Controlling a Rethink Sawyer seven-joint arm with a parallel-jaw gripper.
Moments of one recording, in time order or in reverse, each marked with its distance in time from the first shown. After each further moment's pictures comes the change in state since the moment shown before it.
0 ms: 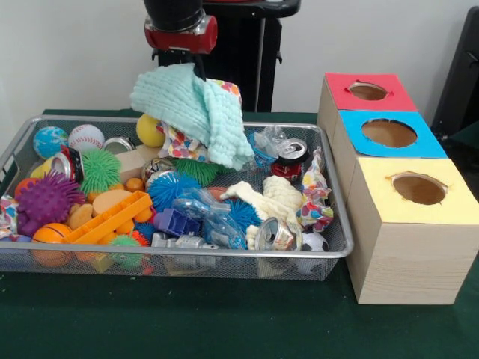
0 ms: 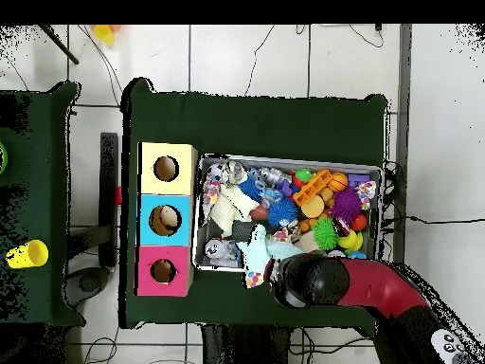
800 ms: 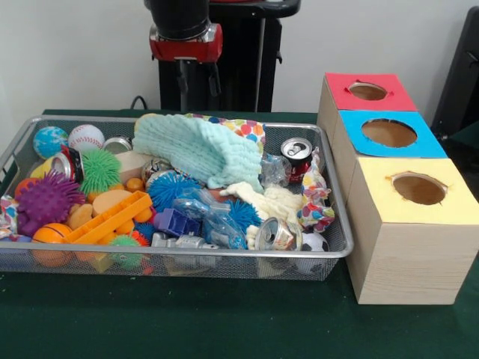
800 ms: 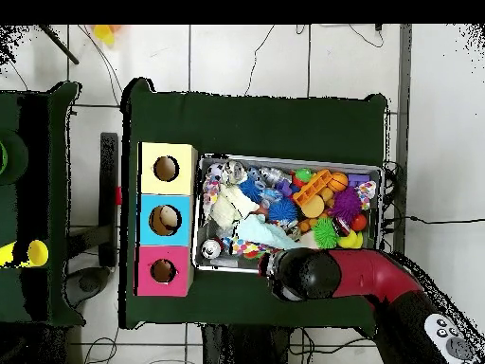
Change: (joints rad) arm -0.025 0.023 0.097 -0.025 -0.113 -0.017 0.000
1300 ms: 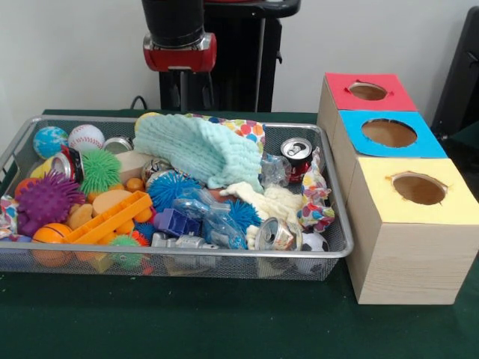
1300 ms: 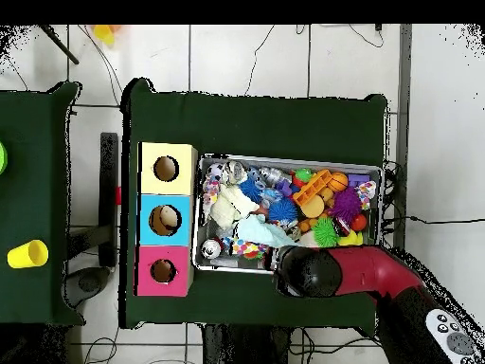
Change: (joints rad) arm -0.017 0.026 0.014 -0.028 -0.073 -0.051 0.000
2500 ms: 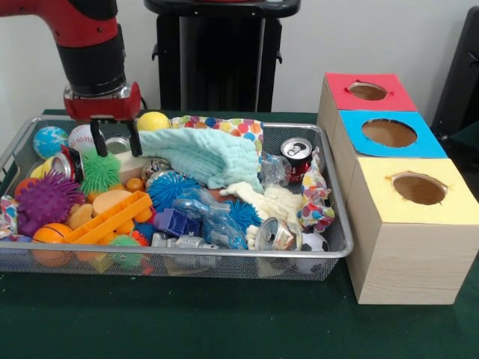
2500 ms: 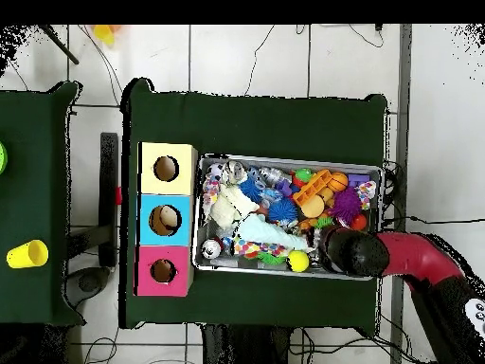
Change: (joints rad) arm -0.164 0.196 0.058 -0.228 -0.172 -0.001 -0.142
